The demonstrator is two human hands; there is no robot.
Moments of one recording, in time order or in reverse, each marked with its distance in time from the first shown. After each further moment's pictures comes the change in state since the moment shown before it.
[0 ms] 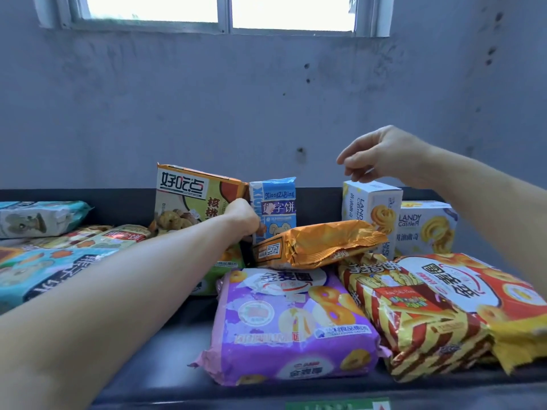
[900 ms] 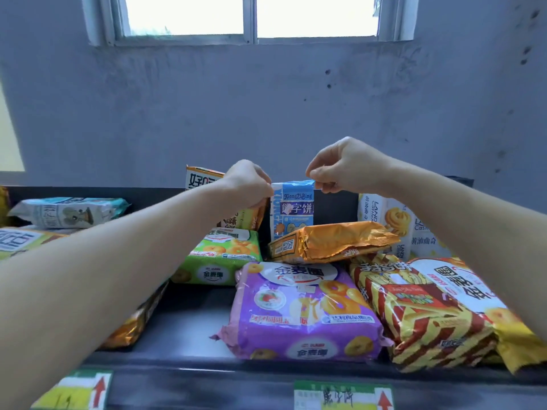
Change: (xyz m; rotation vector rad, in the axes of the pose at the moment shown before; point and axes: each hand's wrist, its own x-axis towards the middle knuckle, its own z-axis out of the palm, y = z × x) left_hand -0.059 0.038 -0.059 0.015 0.101 0.235; right_hand -0.007 -0.035 0.053 -0.135 -0.071 -0.201
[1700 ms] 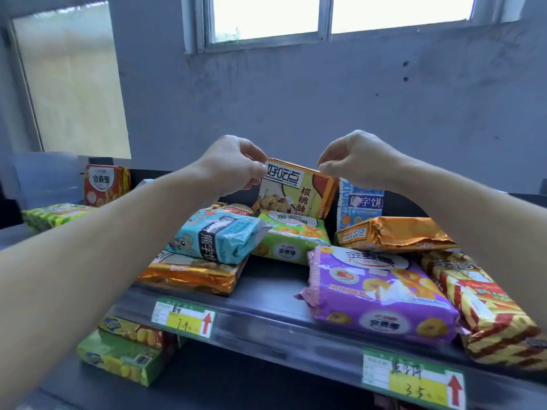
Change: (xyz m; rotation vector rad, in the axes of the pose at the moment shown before) left_hand -0.096 -0.023 -0.109 -0.025 0.184 0.039; right_hand 0.003 -0.069 0.054 -0.104 0.007 -0.216
